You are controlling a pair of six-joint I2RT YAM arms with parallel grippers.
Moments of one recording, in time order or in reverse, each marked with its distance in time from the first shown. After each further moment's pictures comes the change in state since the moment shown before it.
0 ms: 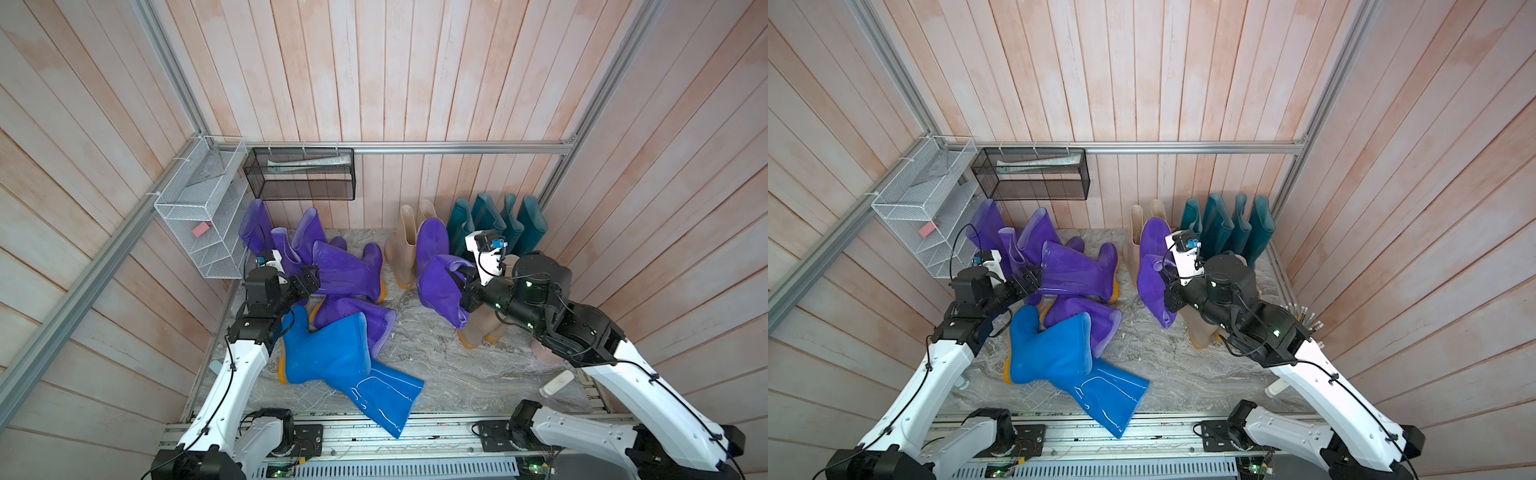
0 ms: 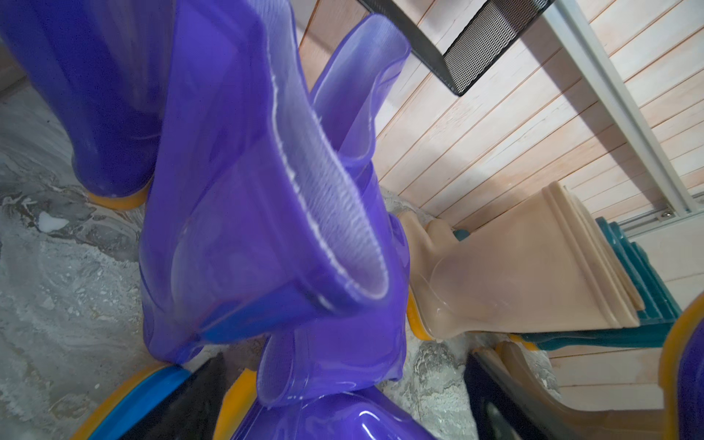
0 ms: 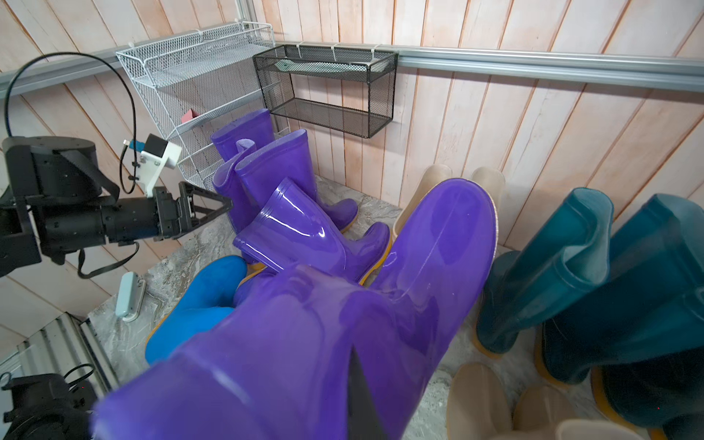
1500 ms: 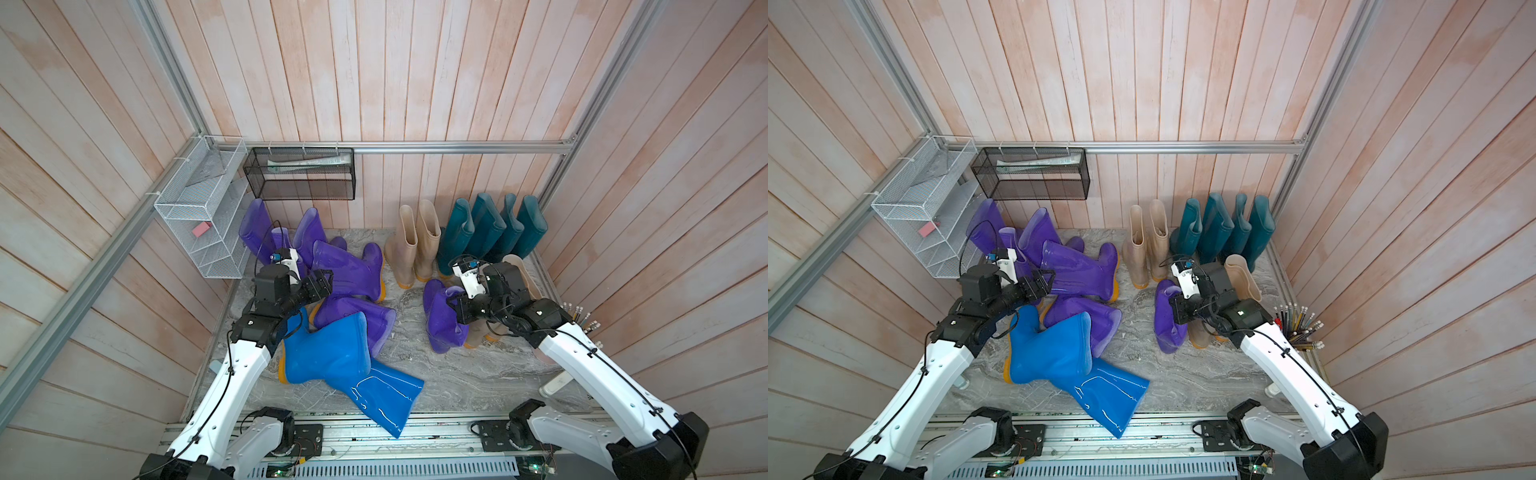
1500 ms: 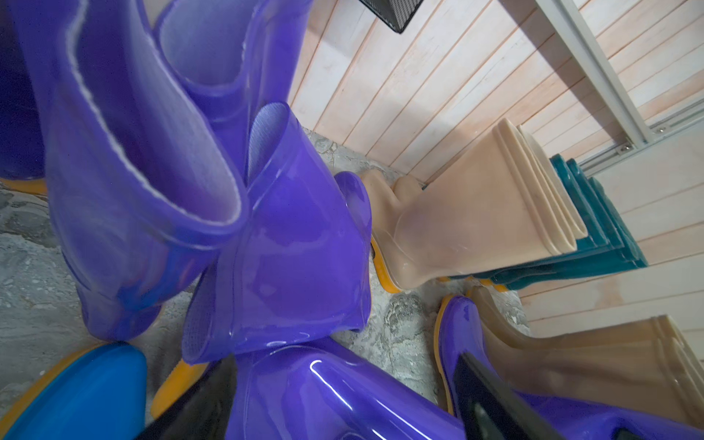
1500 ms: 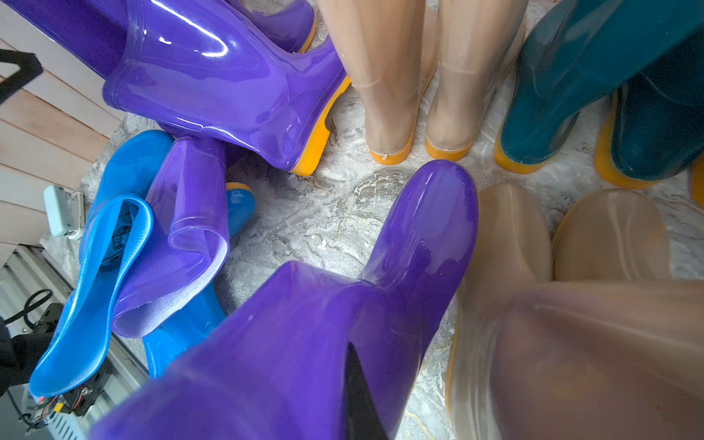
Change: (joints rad) left arm -0.139 -0.046 0.024 -0.137 0.018 0.014; right arm -0.321 0.106 -0.320 -0.016 -0.323 0.045
